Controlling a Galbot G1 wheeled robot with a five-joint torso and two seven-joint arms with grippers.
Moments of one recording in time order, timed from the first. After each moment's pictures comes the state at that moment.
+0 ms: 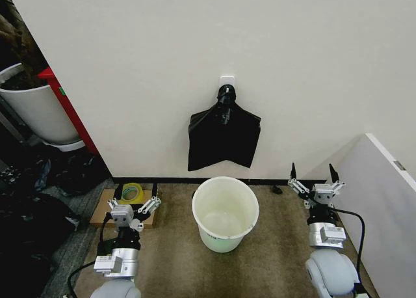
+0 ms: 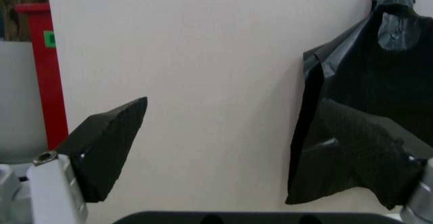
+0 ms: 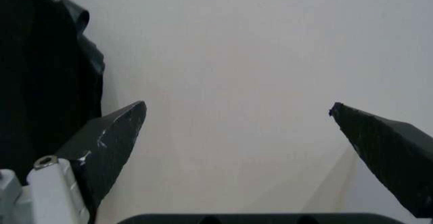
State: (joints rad) left arm 1.65 -1.46 -0.51 -2.10 -0.08 -0.35 -0.06; right arm -1.44 1.31 0.52 1.97 -0.02 0.20 0.30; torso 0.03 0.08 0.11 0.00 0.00
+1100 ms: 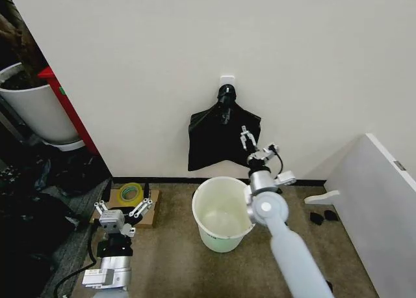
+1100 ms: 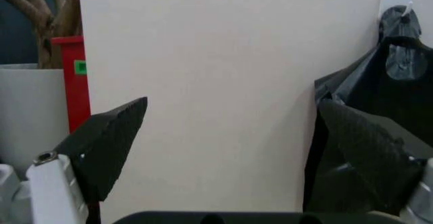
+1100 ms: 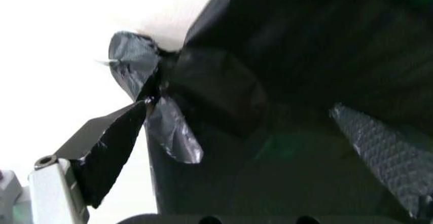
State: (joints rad) left arm 1.71 -1.47 -0.53 -2.18 -0.06 -0.38 -0.09; right arm -0.93 1.50 0.21 1.68 1.19 0.20 0.04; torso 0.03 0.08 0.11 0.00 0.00
